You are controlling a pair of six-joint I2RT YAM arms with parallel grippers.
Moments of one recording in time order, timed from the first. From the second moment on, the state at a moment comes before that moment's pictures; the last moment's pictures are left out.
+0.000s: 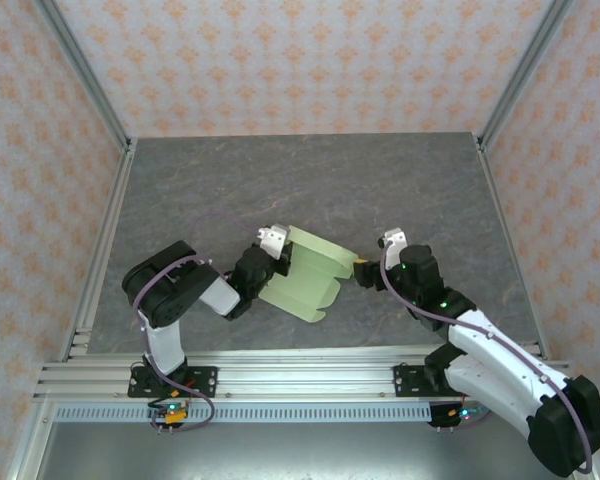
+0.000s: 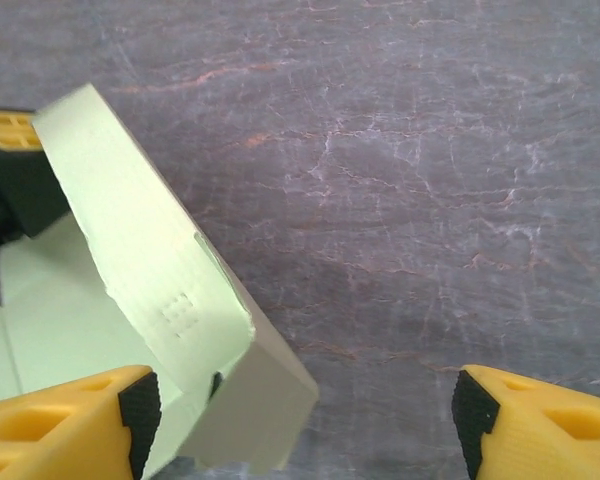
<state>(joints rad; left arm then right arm) -0.65 1.84 0.47 1.11 -0.25 -0.08 0.52 0.80 0.40 -0.13 -0.01 0.14</state>
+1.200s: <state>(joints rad) -0.44 1.74 0.47 0.95 0.15 -0.21 0.49 1.03 0.45 0.07 -0.38 -0.17</state>
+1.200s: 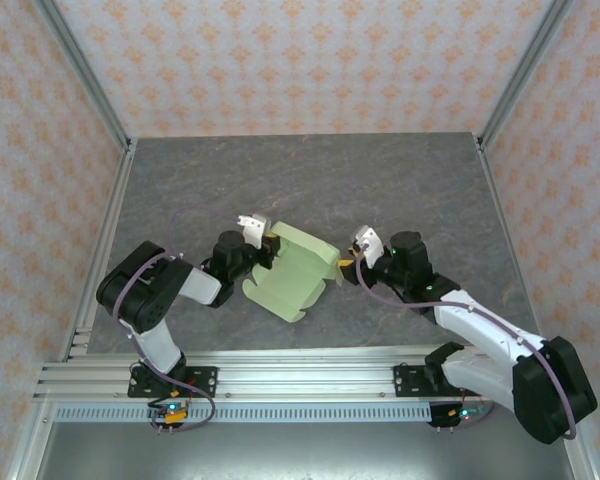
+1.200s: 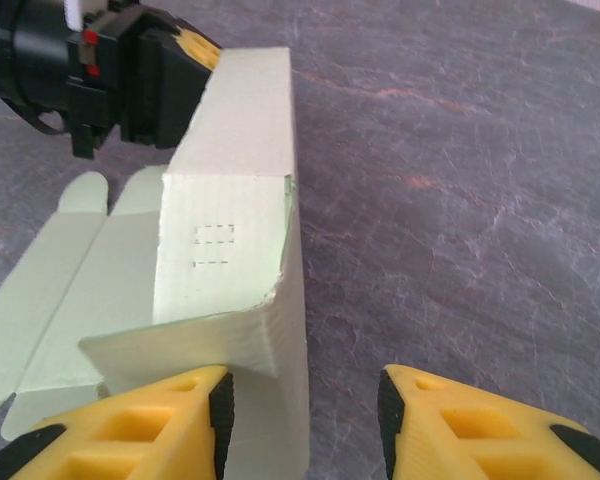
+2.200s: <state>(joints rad) -0.48 1.75 0.47 0.94 0.02 -0.34 0.71 1.19 0.43 0.41 -0.10 -0.06</state>
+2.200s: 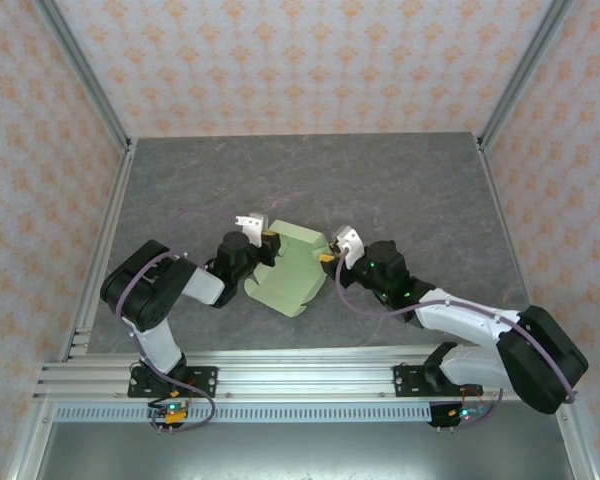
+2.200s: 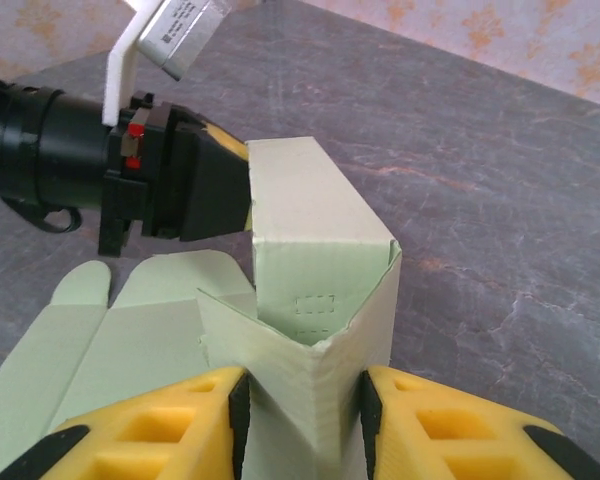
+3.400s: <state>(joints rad) -0.66 1.61 0.42 0.75 -0.41 -0.51 0.84 1.69 0.57 0.80 0.52 0.04</state>
